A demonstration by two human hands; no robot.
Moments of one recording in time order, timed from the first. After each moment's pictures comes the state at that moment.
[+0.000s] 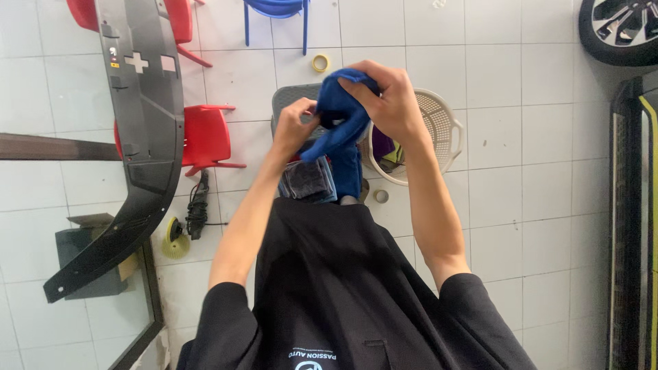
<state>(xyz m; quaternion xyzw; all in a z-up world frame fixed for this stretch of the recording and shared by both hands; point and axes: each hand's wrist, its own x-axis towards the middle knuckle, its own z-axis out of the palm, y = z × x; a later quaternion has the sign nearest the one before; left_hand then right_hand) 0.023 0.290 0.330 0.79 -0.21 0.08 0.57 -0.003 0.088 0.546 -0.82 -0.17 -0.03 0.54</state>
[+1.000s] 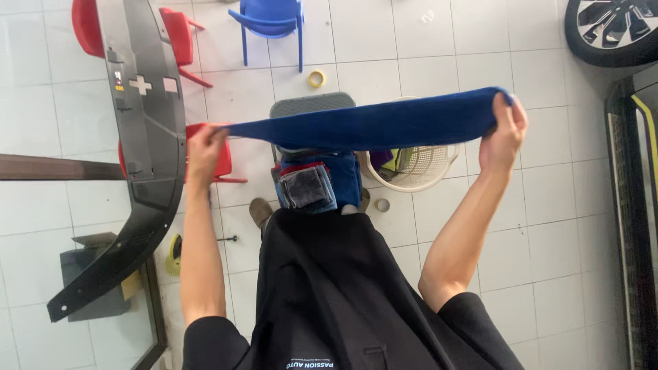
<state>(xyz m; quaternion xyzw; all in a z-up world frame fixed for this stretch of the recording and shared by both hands) -0.013 0.463 0.327 0.79 -0.03 0.03 0.61 -0.056 -0.119 0.450 -0.55 0.07 -0.23 0.80</state>
